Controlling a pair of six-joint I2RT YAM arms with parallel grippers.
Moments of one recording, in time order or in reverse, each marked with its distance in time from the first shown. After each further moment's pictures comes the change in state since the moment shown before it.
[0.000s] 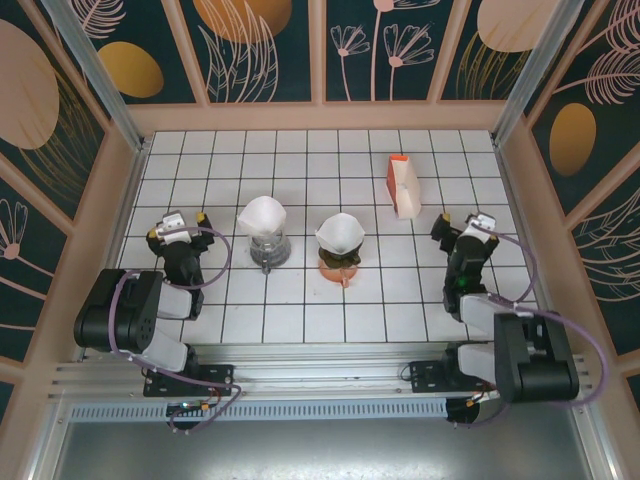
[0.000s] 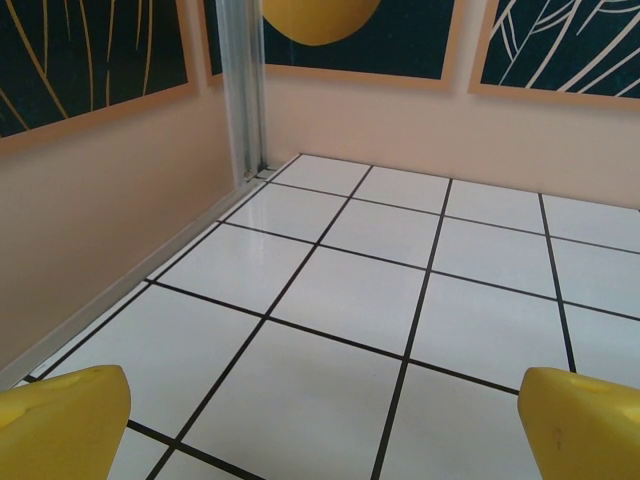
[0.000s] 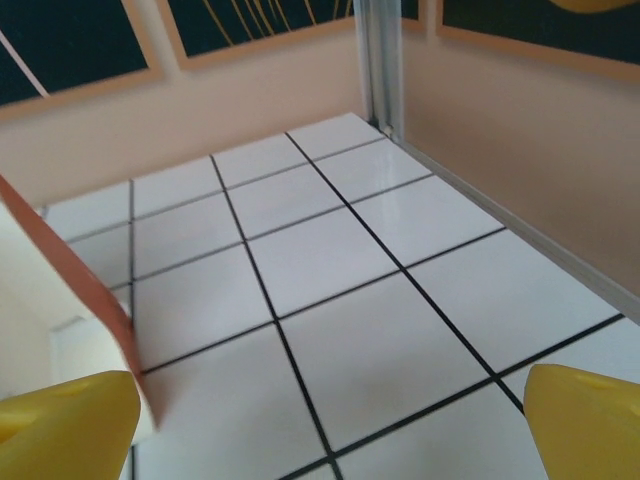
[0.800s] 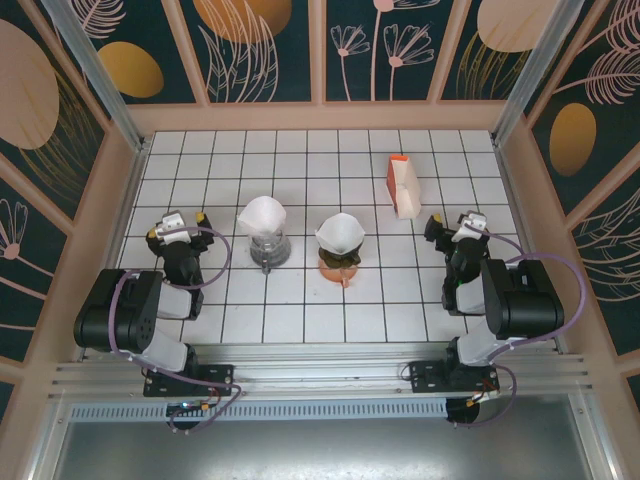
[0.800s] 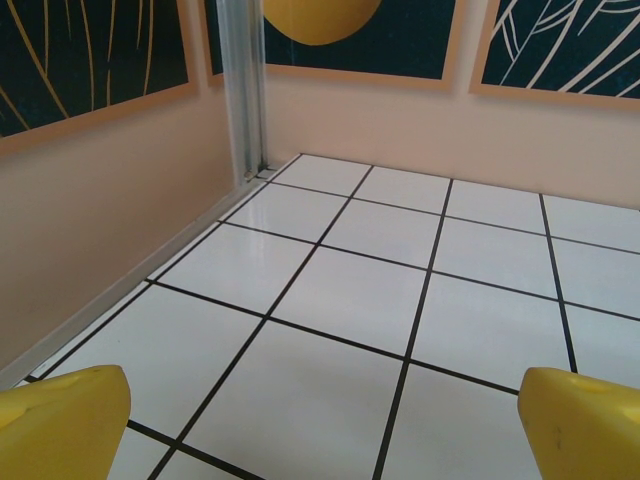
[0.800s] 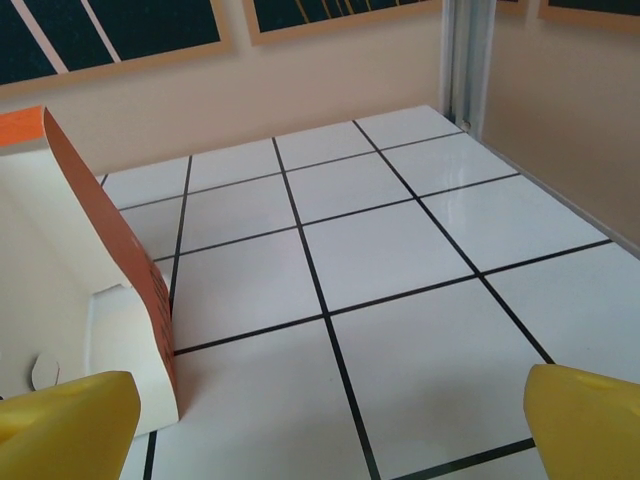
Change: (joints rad) left arm 0.005 0.000 0.000 0.000 0.005 -0.001; right arm -0.066 0.316 -0.004 0.381 -0.212 -0.055
